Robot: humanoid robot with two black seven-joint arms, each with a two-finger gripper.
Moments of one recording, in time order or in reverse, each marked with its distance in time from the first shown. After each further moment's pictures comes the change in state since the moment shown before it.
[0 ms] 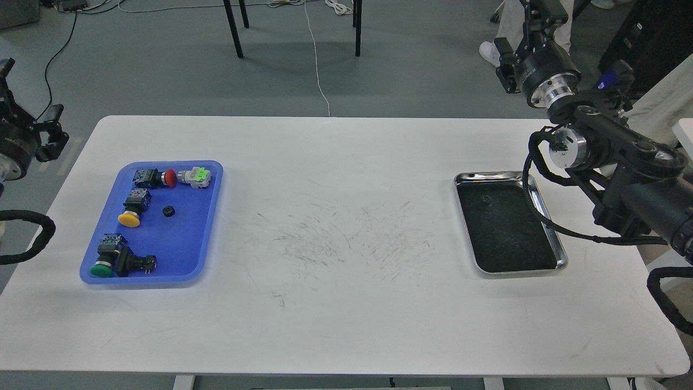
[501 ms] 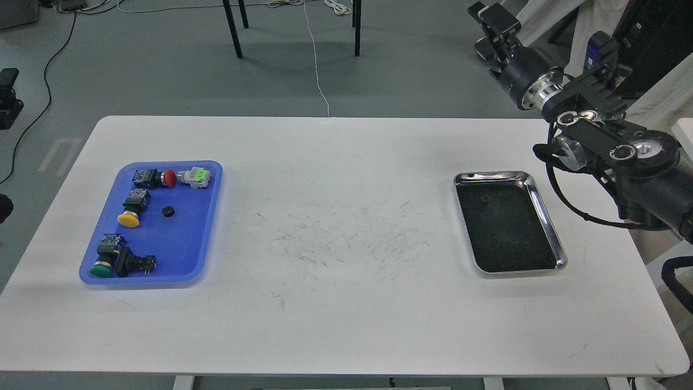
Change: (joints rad) left arm -0.090 0.072 -0.009 0.105 0.124 0.001 0.000; right arm 0.071 -0.006 -0.166 -0.008 -0.391 -0.011 0.021
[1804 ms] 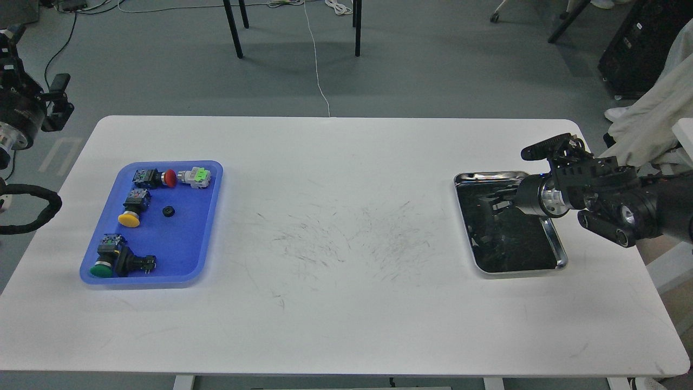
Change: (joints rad) left arm -0.045 -0.159 0.005 0.119 0.005 -0.086 0.000; right arm 0.121 -0.016 -1.055 -0.065 -0.434 0.099 0.019
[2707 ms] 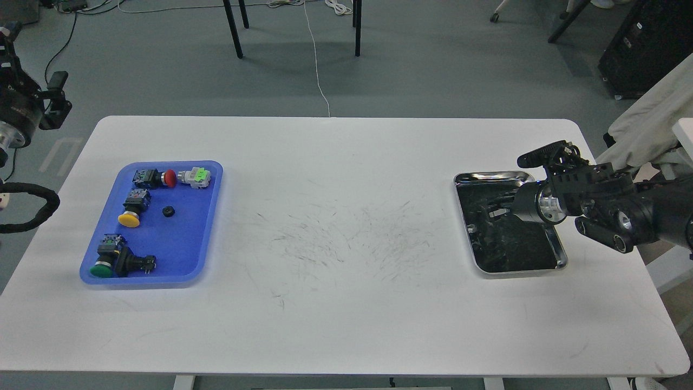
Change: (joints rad) left arm -0.002 0.006 -0.003 -0.001 -0.001 -0.002 0.000; right arm -0.014 0.006 -0.010 0.013 -0.009 0.002 -0.003
